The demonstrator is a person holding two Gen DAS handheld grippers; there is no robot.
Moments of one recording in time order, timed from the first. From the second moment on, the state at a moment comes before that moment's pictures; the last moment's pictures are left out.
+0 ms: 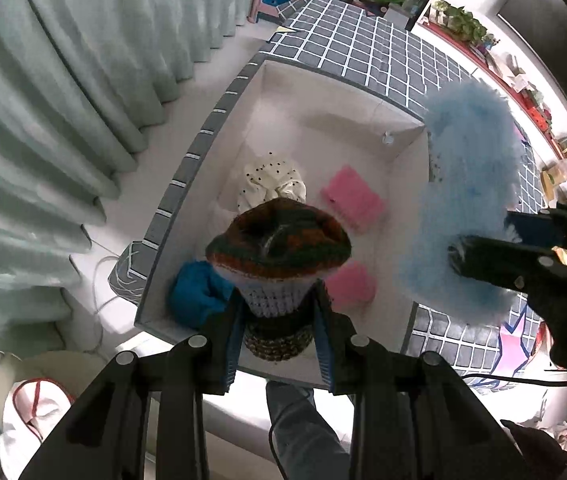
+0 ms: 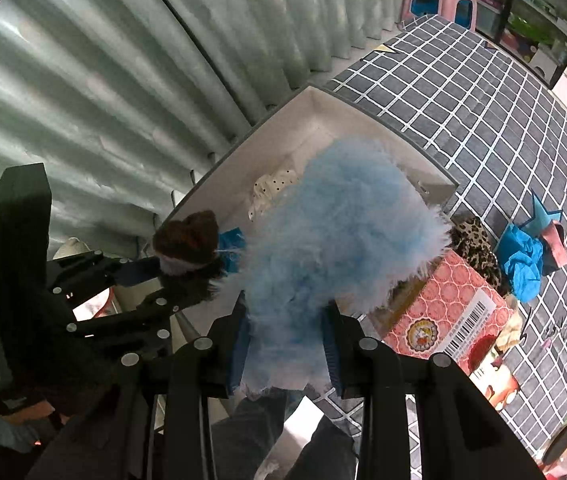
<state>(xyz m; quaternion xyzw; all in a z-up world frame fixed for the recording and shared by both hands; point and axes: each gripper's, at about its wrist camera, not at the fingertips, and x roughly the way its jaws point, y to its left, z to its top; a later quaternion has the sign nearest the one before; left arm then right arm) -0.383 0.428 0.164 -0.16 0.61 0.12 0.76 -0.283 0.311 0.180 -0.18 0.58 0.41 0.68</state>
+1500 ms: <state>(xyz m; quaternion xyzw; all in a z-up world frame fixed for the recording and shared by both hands) -0.363 0.431 0.145 -0.17 0.63 0.12 0.75 -0.274 0.334 0.163 -0.18 0.61 0.41 0.65</state>
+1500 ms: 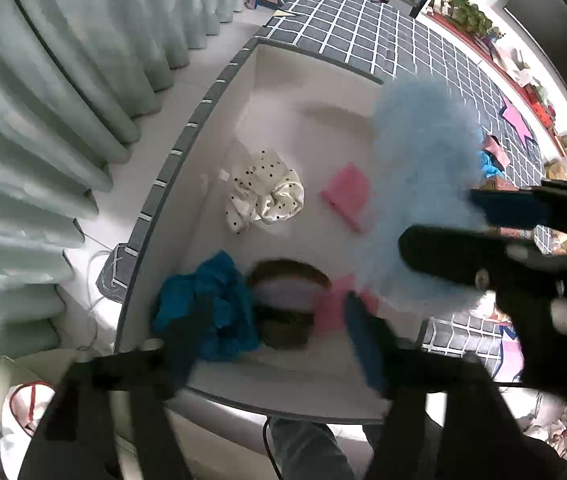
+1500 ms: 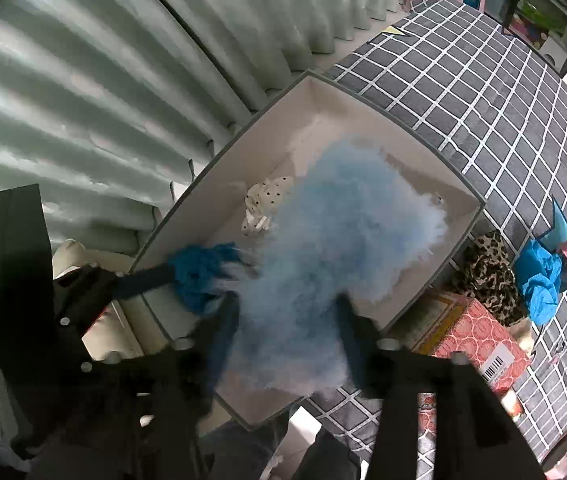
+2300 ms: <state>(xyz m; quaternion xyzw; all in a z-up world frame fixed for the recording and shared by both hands) -0.338 0.436 0.156 -0.21 0.61 0.13 0.75 -0.244 0.299 0.211 -0.15 0.57 0.39 0.71</state>
